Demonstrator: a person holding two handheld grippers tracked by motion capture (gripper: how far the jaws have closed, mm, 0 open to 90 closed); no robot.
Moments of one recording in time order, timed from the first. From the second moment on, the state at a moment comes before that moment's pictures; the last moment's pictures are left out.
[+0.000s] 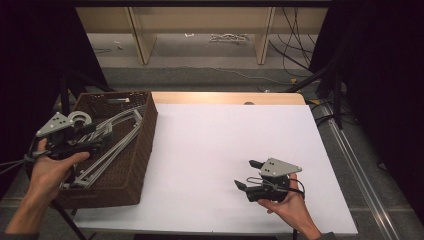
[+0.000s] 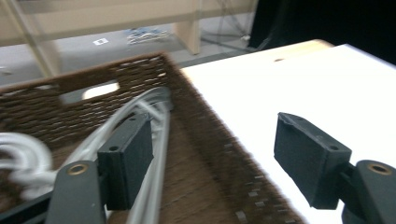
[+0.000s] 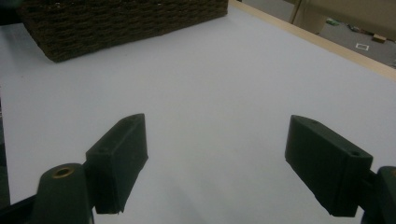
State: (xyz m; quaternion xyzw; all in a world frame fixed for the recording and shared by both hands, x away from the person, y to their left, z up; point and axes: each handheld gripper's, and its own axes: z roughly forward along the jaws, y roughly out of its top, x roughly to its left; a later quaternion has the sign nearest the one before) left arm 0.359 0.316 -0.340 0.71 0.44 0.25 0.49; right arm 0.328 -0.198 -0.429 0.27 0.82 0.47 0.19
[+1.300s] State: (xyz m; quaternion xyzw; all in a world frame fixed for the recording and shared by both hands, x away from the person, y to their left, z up) left arm 0.319 0.206 -0.362 0.73 0.32 0.20 0.57; right arm 0.330 -0.198 -0.433 0.27 0.81 0.48 0.19
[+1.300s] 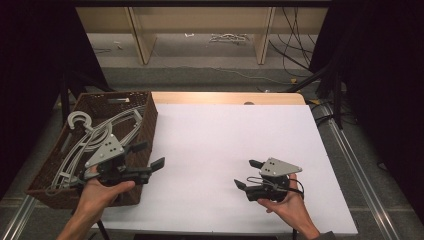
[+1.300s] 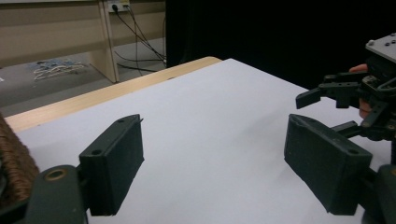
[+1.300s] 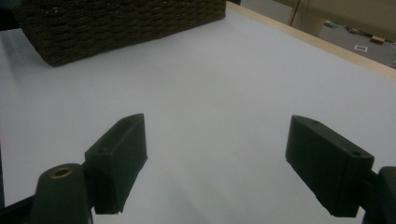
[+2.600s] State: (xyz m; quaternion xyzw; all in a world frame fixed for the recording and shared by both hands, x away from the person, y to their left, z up) left arm 0.305 0.184 -0.423 0.76 0.28 0.20 0.55; right arm 0.311 -0.197 -0.435 0.29 0.80 0.50 0.18
